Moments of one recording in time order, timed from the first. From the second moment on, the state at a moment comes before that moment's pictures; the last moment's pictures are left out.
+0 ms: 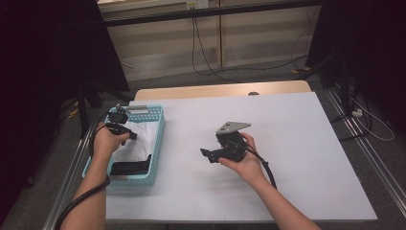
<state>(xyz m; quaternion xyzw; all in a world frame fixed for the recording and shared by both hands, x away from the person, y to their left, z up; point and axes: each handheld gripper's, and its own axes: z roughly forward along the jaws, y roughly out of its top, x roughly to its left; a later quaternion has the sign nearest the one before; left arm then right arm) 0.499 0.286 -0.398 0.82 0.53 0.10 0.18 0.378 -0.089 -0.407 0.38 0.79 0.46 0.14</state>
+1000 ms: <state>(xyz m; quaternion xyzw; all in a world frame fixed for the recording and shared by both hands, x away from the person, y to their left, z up) 0.481 0.304 -0.401 0.81 0.55 0.09 0.20 0.372 -0.116 -0.411 0.39 0.79 0.45 0.15</state>
